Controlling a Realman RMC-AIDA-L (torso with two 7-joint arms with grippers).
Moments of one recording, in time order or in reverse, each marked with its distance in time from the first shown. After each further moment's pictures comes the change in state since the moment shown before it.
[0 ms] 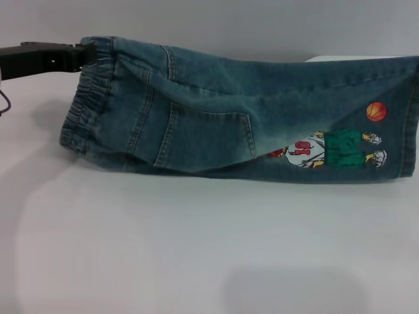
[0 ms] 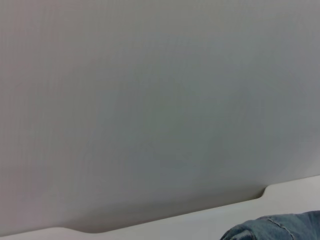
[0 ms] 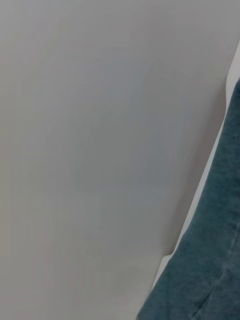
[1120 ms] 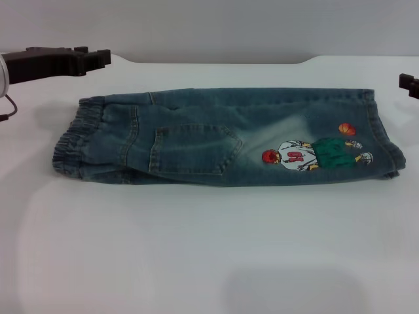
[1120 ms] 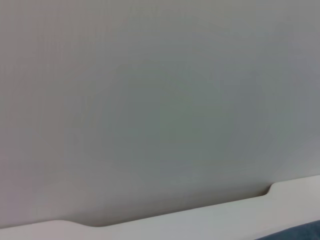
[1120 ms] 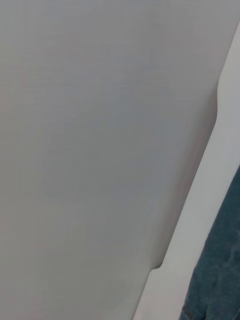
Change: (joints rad) left arm -0.003 0.000 0.029 -0.034 -0.003 -0.044 -0.003; right arm 0.019 0.032 -0.038 0.027 -0.015 0.101 -0.026
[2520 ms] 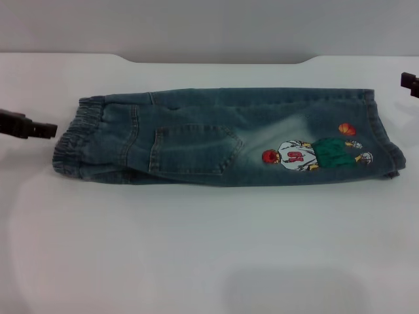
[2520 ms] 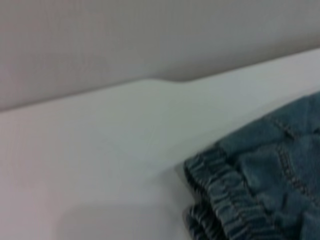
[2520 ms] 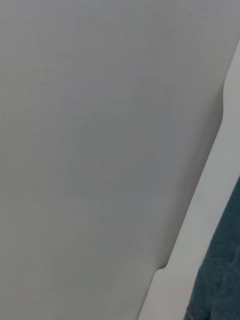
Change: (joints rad) left arm -0.087 0.041 -0.166 -0.030 0.473 0.264 -0.033; right arm -0.012 0.010 0.011 -0.010 0.021 -0.008 -0.028
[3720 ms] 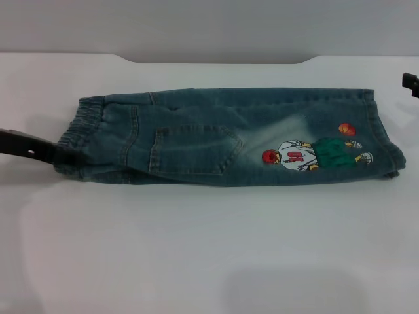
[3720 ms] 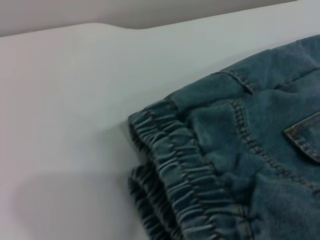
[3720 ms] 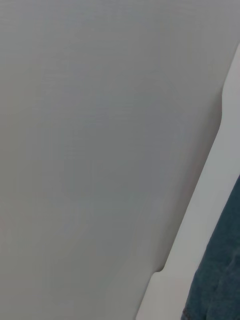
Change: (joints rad) left arm -0.050 -0.020 0.005 -0.149 0.005 0.020 0.026; right arm -0.003 0.001 0.000 0.000 0.000 0.007 -0.018
